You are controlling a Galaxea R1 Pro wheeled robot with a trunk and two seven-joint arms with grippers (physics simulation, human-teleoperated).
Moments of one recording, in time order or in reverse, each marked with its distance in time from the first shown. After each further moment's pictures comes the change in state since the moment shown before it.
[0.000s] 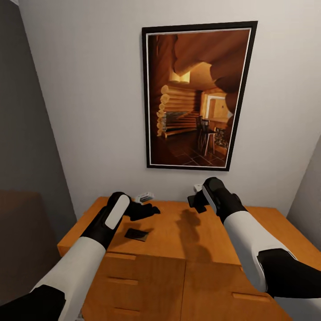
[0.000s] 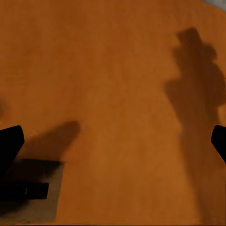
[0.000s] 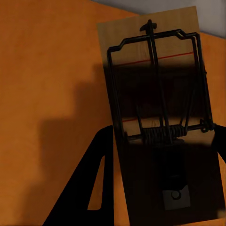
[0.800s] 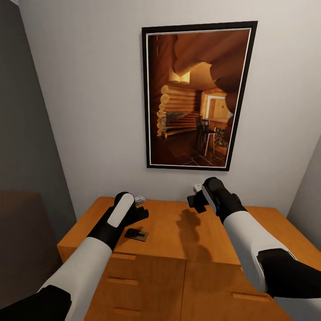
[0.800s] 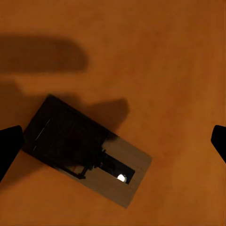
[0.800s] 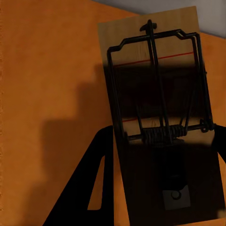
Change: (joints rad) left arm 0.000 -0.048 -0.012 0.001 0.284 -0.181 0.678; right arm 0.000 0.002 0.000 0.000 0.000 0.000 0.000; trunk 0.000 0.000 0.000
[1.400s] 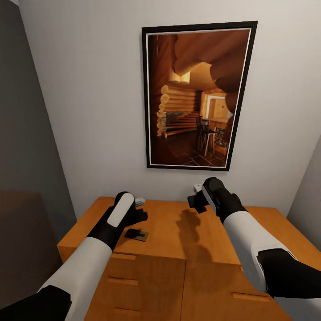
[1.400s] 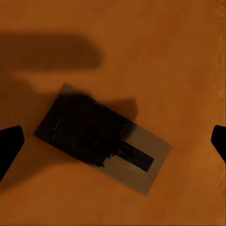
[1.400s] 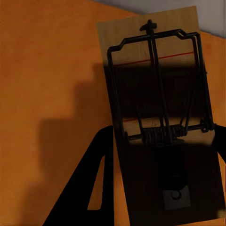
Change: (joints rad) left arm 0.000 0.000 -0.004 -0.008 0.018 0.066 0.066; right arm 0.000 -0.001 0.000 0.002 0.006 0.000 0.000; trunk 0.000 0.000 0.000
